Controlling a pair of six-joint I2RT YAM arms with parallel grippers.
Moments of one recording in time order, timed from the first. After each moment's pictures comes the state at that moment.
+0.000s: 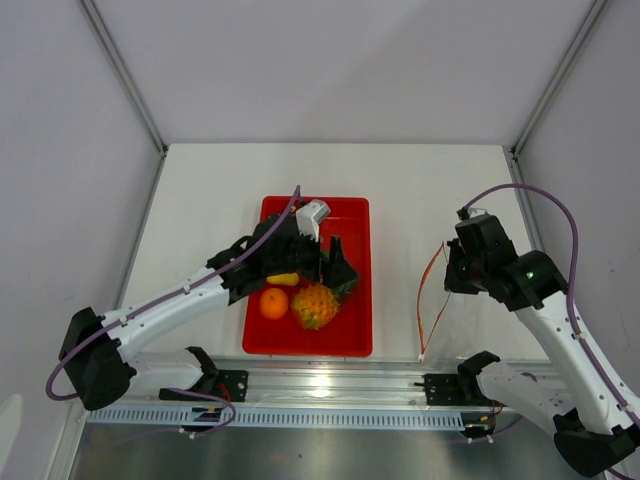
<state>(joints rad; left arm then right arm) -0.84 1.20 0.92 -0.16 0.24 -0.52 0.49 0.92 1.18 -1.22 0.19 0.48</state>
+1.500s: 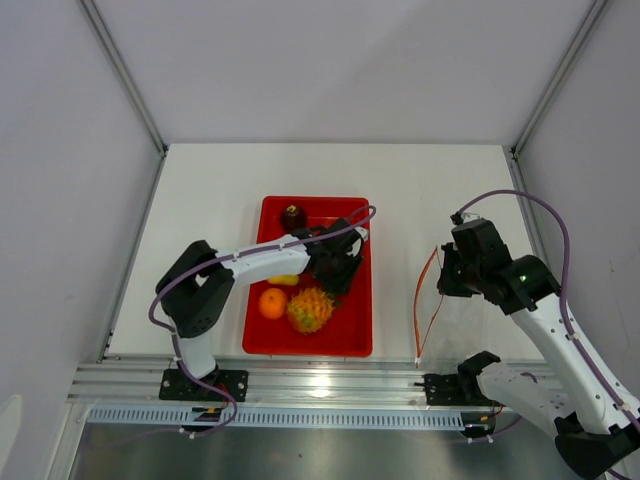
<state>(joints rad) -0.88 1.81 1.24 -0.54 0.03 -0.34 0.49 0.90 1.09 -1.14 0.12 0.48</state>
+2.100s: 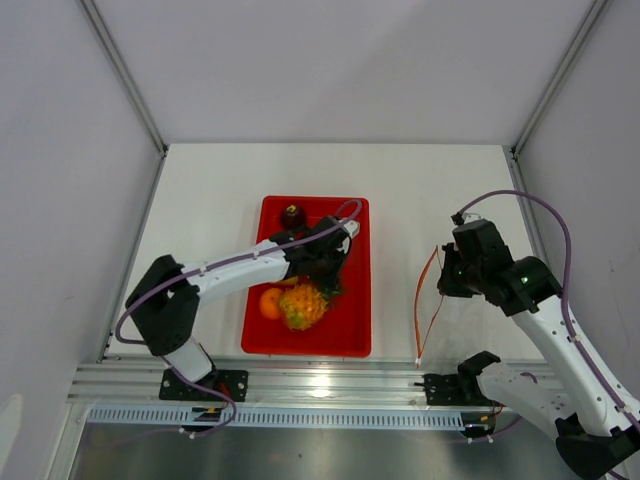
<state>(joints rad) -0.89 1.66 1.16 -0.52 -0.01 -0.37 0.49 0.89 1.09 -1.14 0.12 0.48</state>
